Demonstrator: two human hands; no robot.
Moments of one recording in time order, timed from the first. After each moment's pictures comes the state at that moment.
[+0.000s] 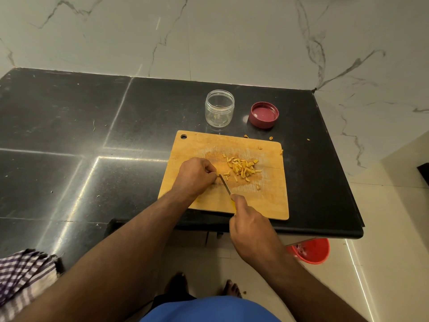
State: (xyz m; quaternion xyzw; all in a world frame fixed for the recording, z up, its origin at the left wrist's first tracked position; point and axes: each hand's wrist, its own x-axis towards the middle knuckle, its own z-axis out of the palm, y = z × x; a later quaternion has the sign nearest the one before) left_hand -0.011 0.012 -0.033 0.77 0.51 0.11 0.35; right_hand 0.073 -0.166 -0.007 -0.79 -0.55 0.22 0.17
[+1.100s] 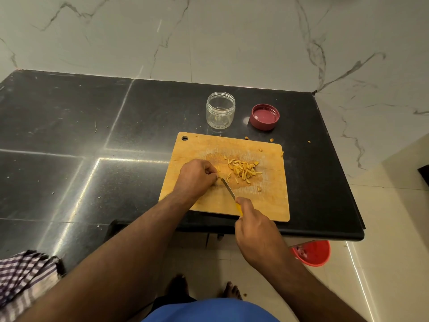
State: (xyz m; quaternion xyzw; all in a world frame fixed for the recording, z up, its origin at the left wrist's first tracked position) left_hand -0.011 0.011 -0.033 0.77 0.51 0.13 0.35; right_hand 0.078 -0.174 -0.006 -0.79 -0.55 0.21 0.19
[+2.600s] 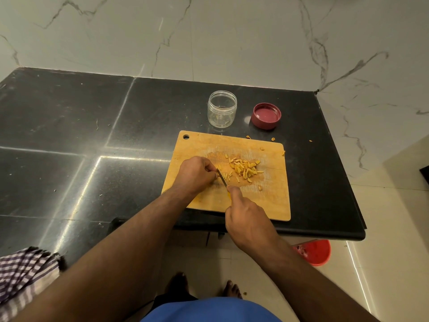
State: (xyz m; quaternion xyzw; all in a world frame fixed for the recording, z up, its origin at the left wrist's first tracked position) left_hand -0.013 0.020 -0.033 0.79 0.51 0.10 0.33; right_hand 0.072 -0.142 -0.007 -0.78 -0.56 0.22 0.16
